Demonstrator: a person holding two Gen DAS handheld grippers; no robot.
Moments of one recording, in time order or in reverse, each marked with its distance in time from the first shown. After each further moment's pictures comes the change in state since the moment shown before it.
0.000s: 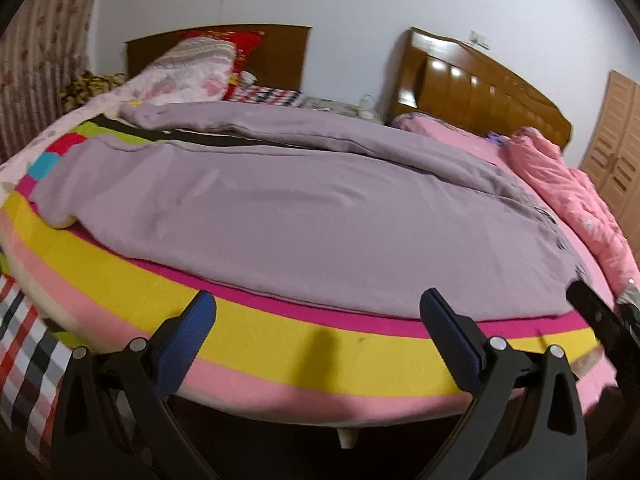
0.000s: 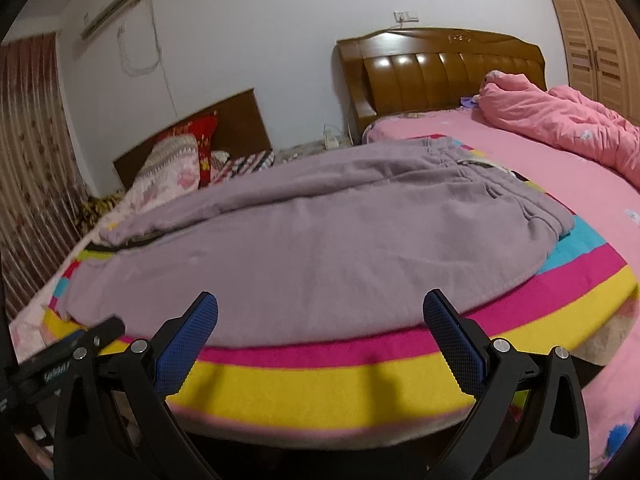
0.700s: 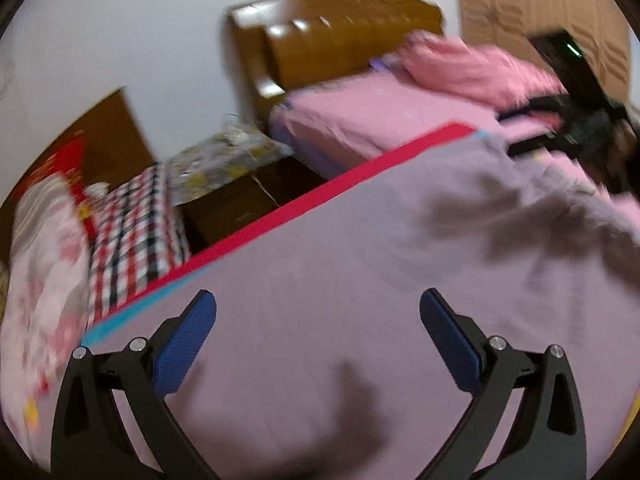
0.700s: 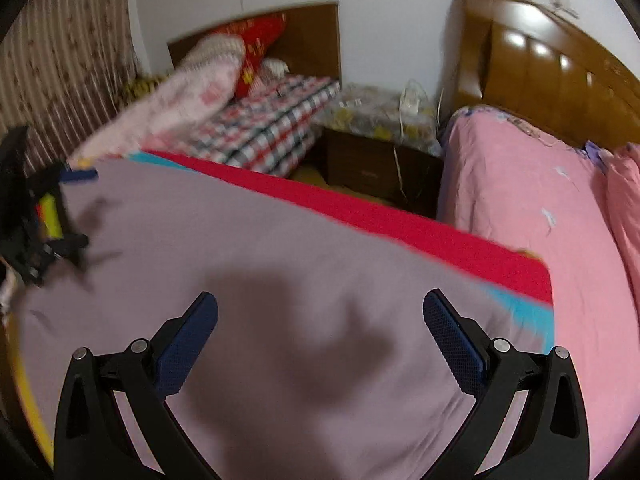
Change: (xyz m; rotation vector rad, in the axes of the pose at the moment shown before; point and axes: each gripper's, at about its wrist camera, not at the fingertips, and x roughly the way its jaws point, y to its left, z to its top) left arm 0.267 -0.073 0.263 0.719 0.076 -0.254; right arm 0.338 -0.069 0.267 -0.461 0.382 0.209
